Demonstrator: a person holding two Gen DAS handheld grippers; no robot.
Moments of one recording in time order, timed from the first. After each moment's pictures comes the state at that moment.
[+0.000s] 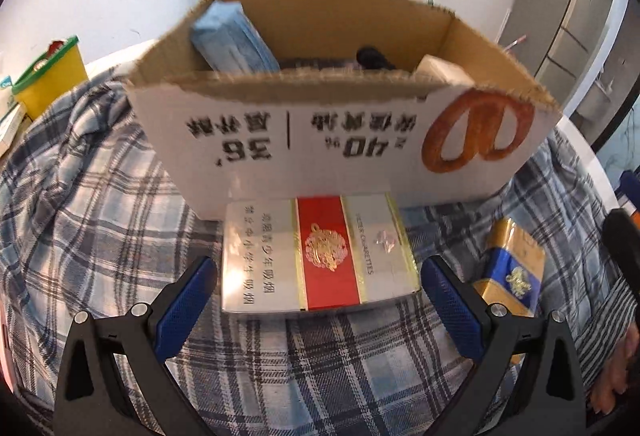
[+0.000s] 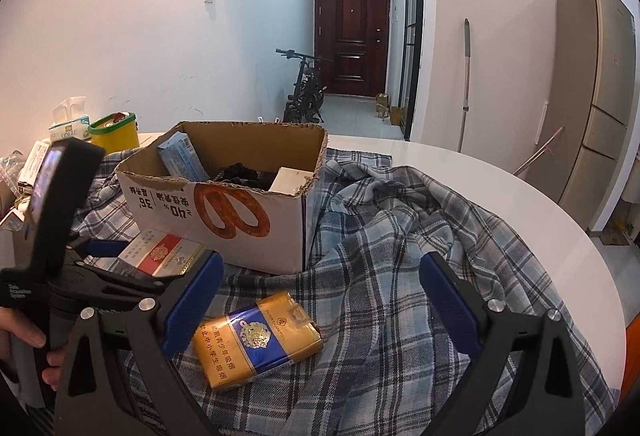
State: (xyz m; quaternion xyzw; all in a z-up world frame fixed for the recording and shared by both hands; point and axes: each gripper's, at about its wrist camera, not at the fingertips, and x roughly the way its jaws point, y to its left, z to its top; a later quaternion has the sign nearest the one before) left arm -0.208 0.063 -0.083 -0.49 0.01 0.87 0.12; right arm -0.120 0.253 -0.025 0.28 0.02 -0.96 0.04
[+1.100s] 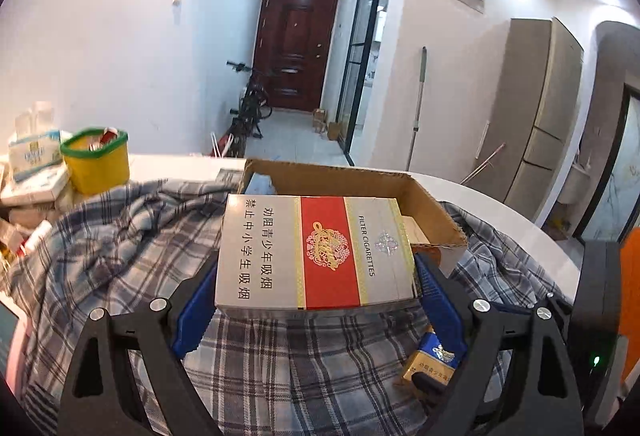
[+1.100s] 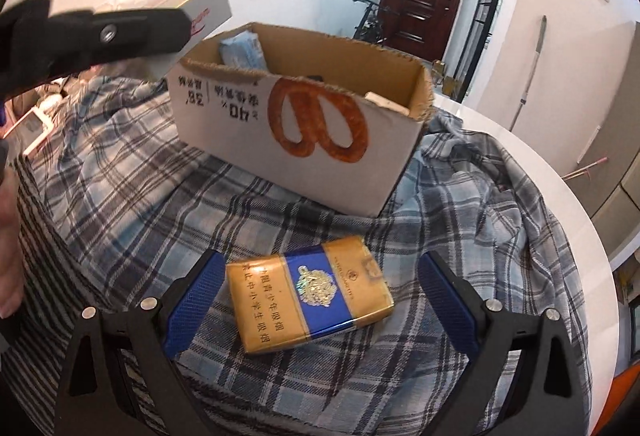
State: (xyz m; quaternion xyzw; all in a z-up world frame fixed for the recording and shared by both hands) left arm -0.148 0.031 0.009 -0.27 -0.06 0.95 0.13; right arm -0.136 0.205 -0.066 0.38 0.13 -0.91 0.12
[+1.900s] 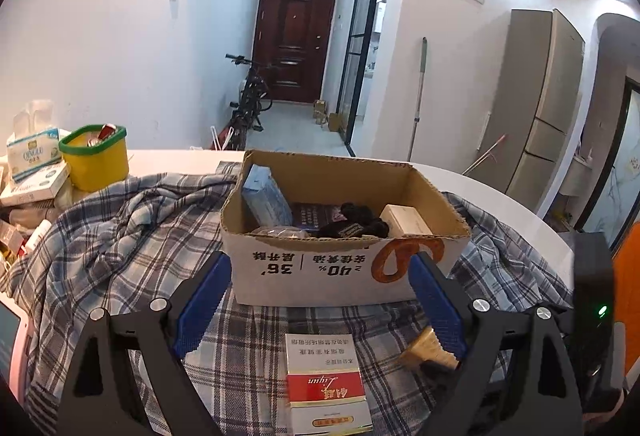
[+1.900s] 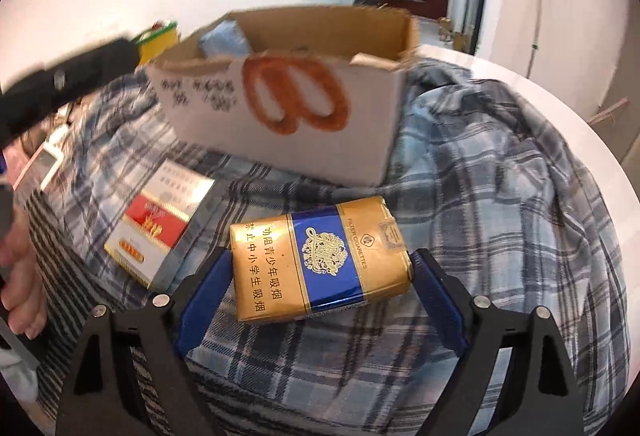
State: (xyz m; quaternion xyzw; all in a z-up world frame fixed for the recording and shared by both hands) left arm -0.149 0.036 0.005 -0.28 -0.05 0.95 0.12; right arm -0.150 0.243 -0.065 0.43 0.03 -0.89 0.14
